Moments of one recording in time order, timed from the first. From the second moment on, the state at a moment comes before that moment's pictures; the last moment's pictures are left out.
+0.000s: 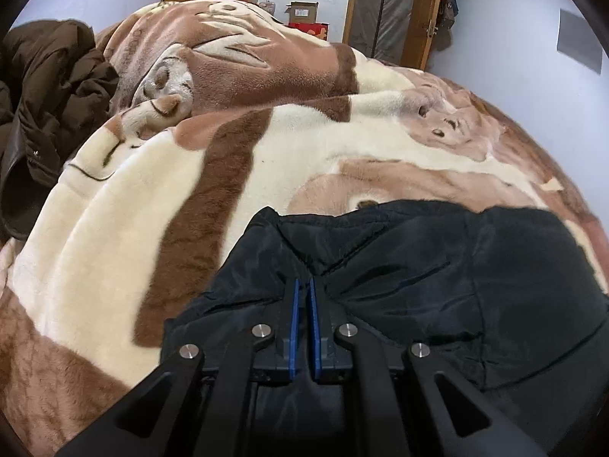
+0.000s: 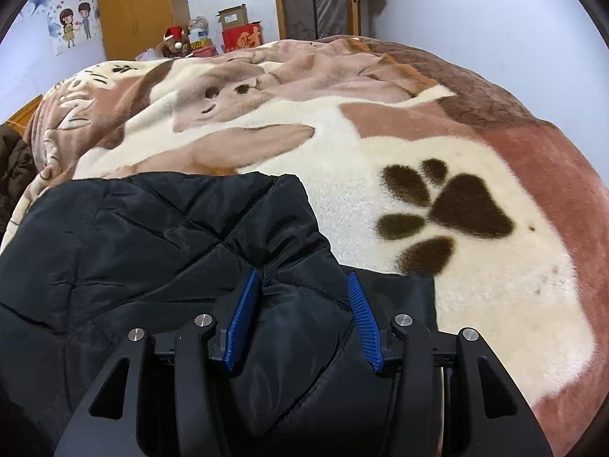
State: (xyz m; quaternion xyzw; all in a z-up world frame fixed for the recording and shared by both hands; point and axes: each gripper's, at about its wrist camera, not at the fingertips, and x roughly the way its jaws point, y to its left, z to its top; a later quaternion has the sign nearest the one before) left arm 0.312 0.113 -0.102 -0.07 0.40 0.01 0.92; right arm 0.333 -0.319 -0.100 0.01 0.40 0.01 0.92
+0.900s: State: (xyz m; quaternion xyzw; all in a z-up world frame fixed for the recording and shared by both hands) left arm 0.218 0.152 -0.066 -0.11 0.39 0.00 0.91; right arm 0.236 -0.319 -0.046 0.01 0.42 0.02 0.91
